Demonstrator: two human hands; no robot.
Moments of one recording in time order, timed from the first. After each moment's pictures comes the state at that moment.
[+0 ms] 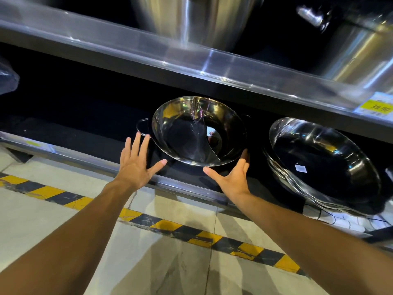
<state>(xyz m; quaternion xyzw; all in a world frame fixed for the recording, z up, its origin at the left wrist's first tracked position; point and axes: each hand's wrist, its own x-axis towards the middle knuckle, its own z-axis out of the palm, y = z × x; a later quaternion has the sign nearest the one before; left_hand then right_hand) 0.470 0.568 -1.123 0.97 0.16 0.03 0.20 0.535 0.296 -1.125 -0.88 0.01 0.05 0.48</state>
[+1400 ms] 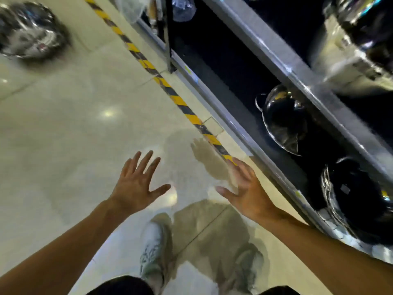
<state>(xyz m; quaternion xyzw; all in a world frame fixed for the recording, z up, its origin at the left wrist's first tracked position) 0.062 0.549 -0.927 0.91 0.33 -0.15 0.21 0.304 0.345 -0.905 -0.84 -0.43 0.31 0.13</state>
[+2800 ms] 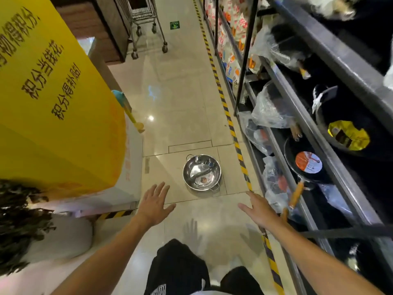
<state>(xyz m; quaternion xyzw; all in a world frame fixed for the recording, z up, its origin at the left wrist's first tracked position) -0.173 1.110 -0.420 0.73 0.64 -0.13 0.19 0.205 1.084 -0.438 -0.70 -0.57 0.42 0.03</state>
